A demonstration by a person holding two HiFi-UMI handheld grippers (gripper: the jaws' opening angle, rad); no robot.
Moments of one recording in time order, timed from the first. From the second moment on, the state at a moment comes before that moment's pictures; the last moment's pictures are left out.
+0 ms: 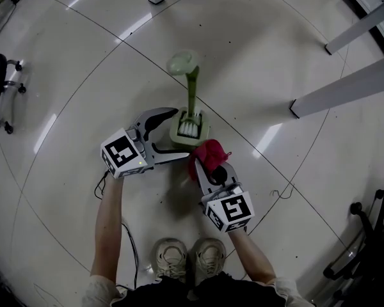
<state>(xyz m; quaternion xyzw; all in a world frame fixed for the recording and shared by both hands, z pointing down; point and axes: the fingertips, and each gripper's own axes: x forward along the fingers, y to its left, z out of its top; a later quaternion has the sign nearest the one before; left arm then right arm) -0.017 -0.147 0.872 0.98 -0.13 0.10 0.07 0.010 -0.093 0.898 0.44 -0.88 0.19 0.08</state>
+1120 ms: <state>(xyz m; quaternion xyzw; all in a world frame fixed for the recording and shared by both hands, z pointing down) 0.008 -0.088 0.871 0.98 -0.15 0.06 0.10 0.046 -0.181 0.890 0.31 -0.94 0.10 0.09</state>
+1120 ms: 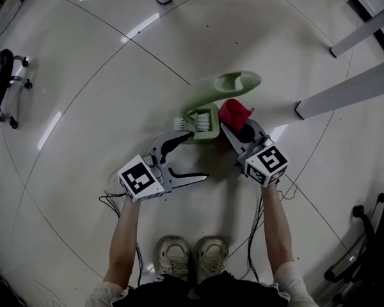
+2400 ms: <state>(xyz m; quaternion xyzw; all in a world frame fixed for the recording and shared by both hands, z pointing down) -0.083 -0.100 0.869 0.94 -0.30 -0.02 0.15 -0.042 -0.109 0.907 0.38 -0.91 -0.02 0.15</state>
